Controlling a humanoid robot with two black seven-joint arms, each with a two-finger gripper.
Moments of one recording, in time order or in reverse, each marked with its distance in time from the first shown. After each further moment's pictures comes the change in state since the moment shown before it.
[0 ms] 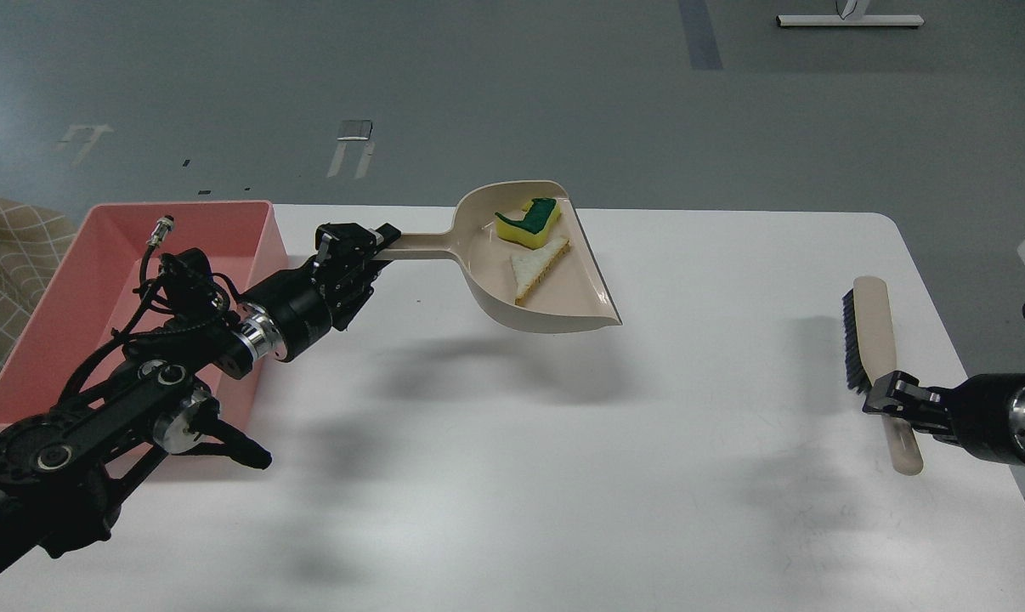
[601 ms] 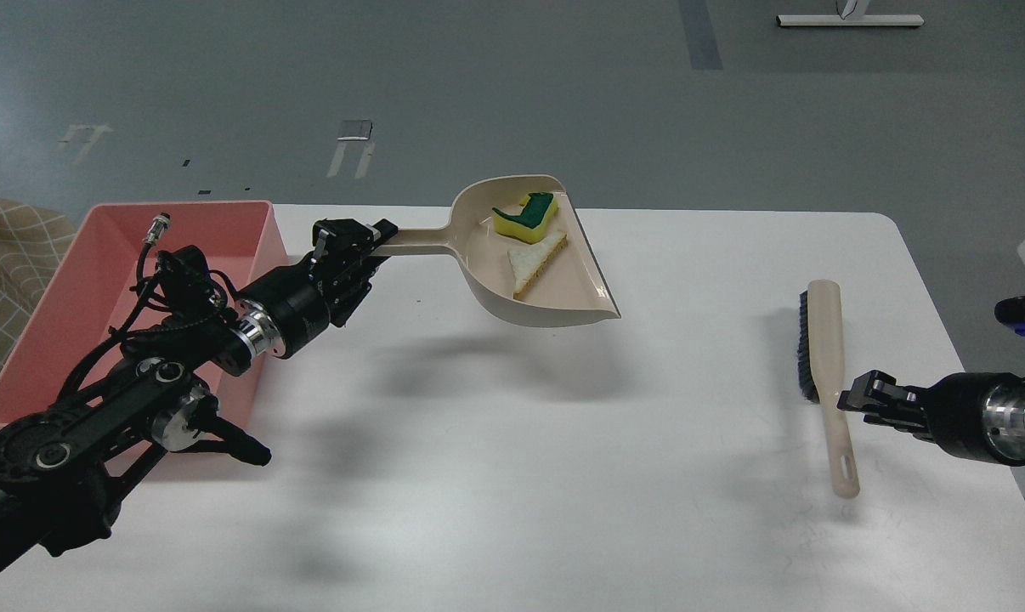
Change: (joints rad) left arm 0.000 -0.001 -0.006 0.000 0.000 0.000 0.002; right arm 0.006 0.055 0.005 -0.013 -0.035 0.000 0.000
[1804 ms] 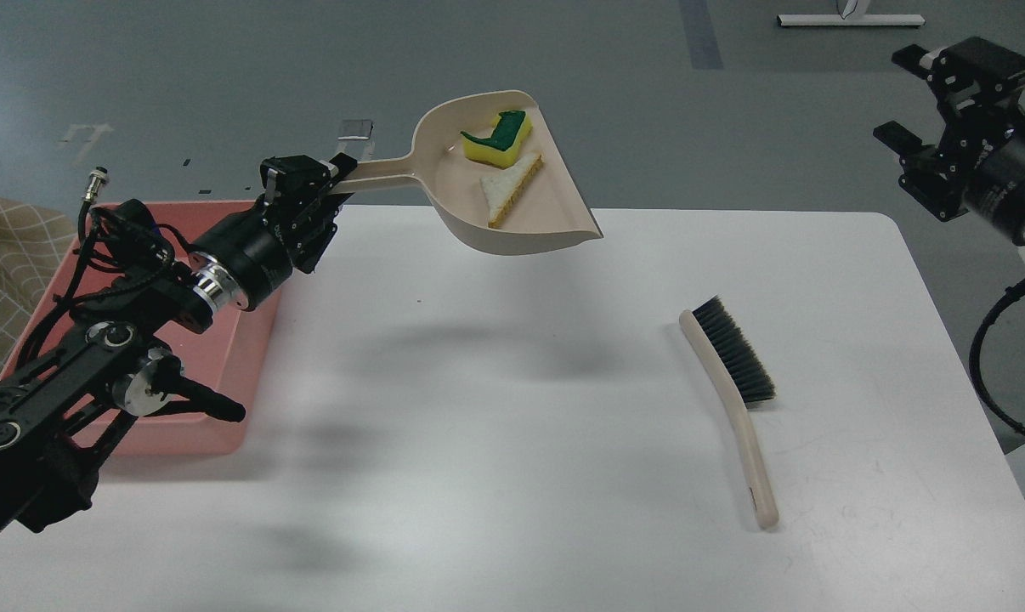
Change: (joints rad) left arm 0.006 0.023 -0.162 -0.048 -0.011 -0.012 0.012; right arm 0.011 0.669 0.974 -0.114 0.013 0.000 0.026
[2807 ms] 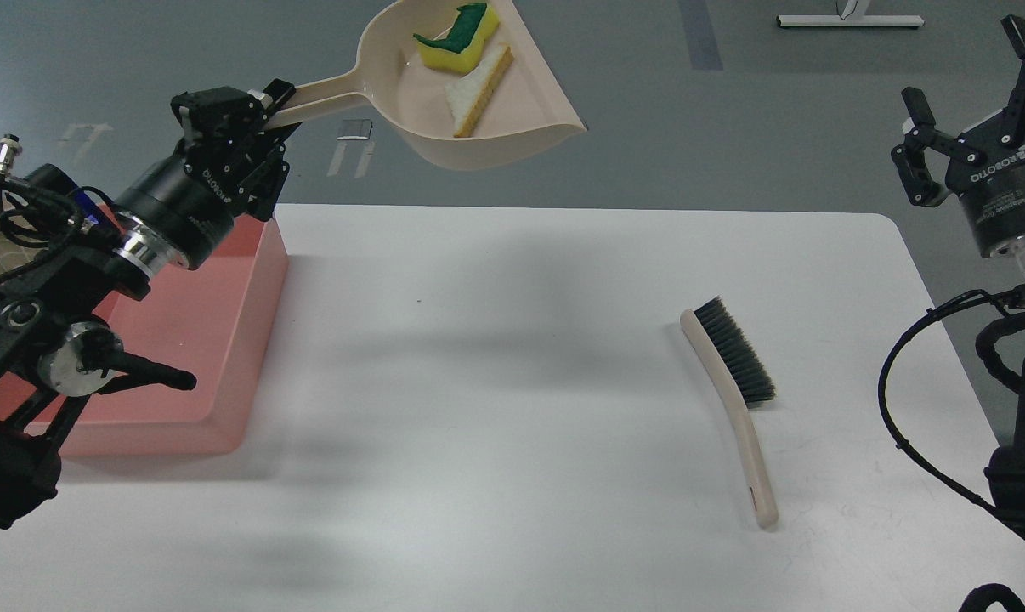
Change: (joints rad) left arm 0.113 0.027 -0.278 -0.097 -0.098 -0.096 0.001; right arm -0.068 0.189 0.107 -0.147 0.206 -0.061 0.329
